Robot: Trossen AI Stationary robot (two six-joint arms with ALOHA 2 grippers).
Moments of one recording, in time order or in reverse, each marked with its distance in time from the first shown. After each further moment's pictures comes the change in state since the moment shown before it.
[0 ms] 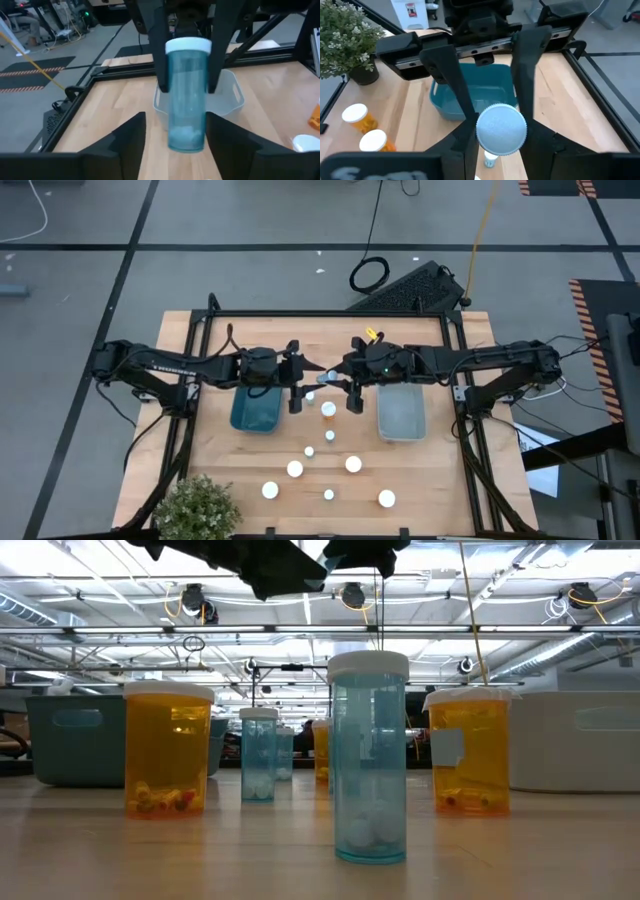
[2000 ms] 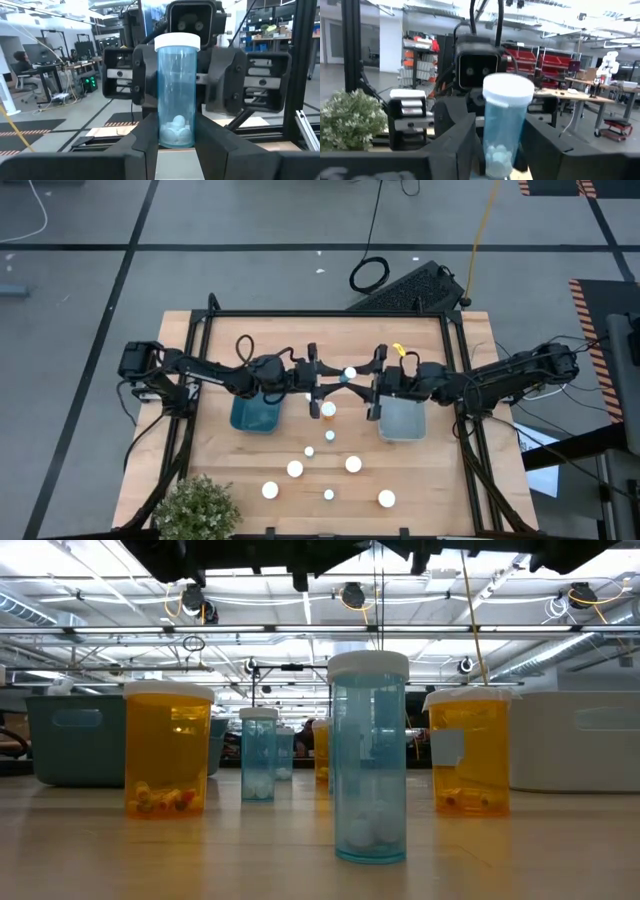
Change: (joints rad) left arm -0.018 0.239 0.000 0.644 0.054 -0.031; right arm 0.085 -0.166 -0.607 1.096 0.099 -0.183
